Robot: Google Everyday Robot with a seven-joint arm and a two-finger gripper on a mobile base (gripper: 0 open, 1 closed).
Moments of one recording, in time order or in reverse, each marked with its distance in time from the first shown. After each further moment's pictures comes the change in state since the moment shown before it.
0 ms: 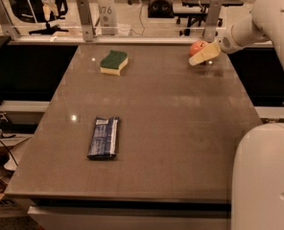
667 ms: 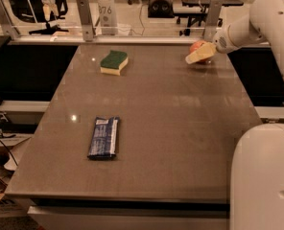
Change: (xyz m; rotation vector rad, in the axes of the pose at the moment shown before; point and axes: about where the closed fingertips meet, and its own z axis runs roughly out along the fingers) arm -0.012 0.012 0.011 -0.050 -0.046 -0.003
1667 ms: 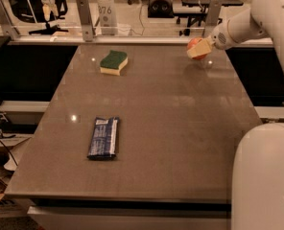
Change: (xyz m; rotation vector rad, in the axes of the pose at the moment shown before) arm -0.017 0.020 -0.014 -0.056 -0.028 -0.035
